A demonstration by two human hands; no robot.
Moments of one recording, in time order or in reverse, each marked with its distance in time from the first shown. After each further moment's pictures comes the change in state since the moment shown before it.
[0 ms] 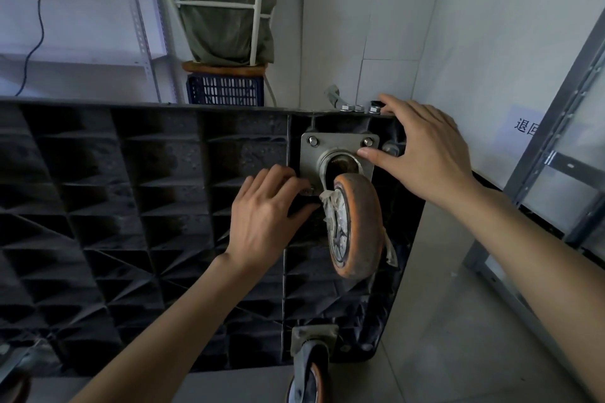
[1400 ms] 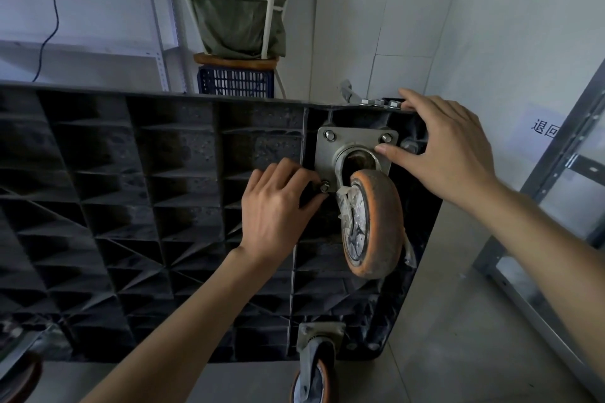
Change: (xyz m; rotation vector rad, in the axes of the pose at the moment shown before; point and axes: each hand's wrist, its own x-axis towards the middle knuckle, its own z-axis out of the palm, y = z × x) left_hand 0.001 -0.001 0.004 0.032 0.053 -0.073; right_hand 0.000 0.000 0.001 0.031 -0.001 0.011
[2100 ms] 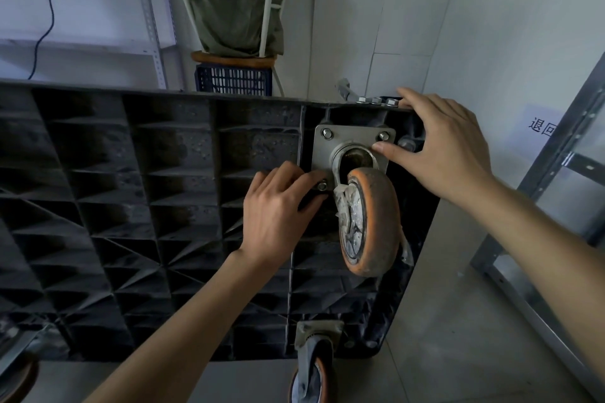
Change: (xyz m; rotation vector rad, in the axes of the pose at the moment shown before) left_hand -0.005 0.004 0.002 -0.045 -0.016 -0.002; right_hand 0.000 0.000 0.001 0.010 0.014 0.000
